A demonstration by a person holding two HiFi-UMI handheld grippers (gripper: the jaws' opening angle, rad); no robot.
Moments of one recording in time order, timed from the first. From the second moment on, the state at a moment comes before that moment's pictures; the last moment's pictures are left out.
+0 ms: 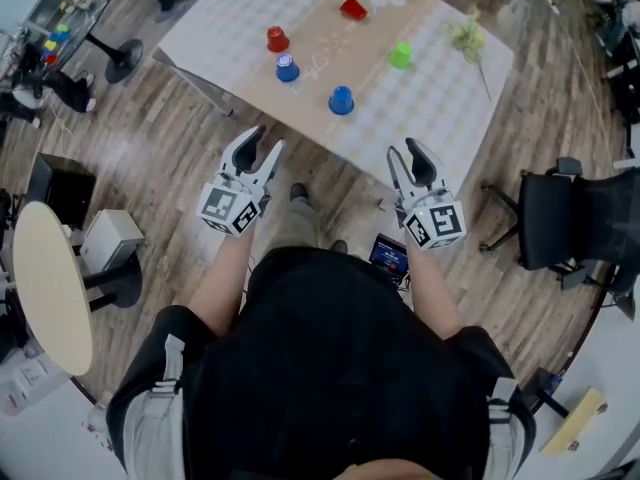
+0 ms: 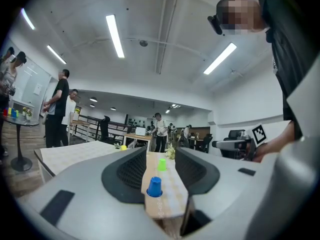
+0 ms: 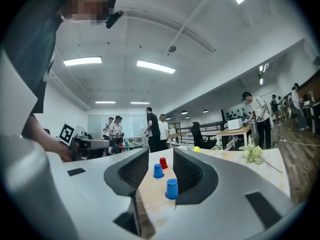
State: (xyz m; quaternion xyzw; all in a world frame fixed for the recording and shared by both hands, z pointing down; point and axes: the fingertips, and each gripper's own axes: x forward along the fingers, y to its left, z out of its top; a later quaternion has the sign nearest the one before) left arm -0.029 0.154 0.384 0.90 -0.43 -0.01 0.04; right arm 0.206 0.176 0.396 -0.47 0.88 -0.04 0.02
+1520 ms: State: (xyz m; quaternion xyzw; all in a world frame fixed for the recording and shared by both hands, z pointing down) left arm -0.124 -0.121 0.485 0.91 -0.39 0.03 0.12; right arm 0.097 -0.033 0.597 -0.28 0.91 -0.12 -0.30
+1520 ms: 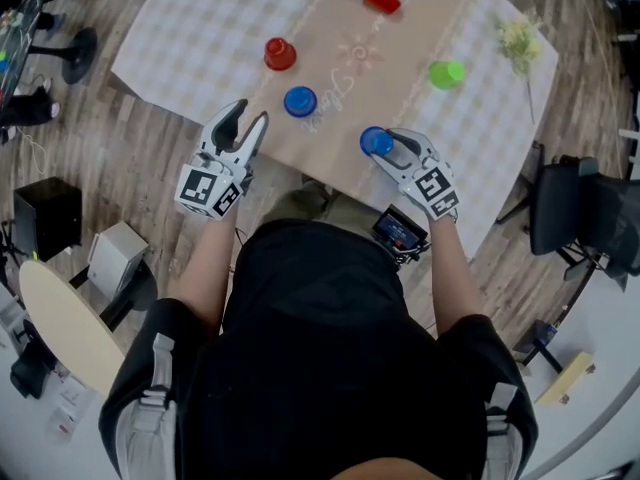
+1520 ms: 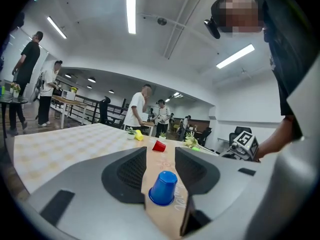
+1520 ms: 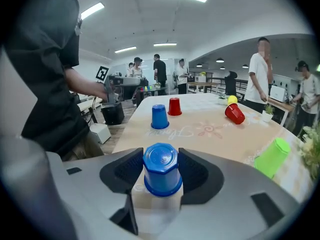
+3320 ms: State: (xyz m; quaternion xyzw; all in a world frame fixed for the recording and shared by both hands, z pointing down) left arm -0.127 -0.122 0.502 0.90 -0.40 0.02 0.15; right arm 0.038 -0.141 0.528 -0.29 0.94 -0.10 -0.16
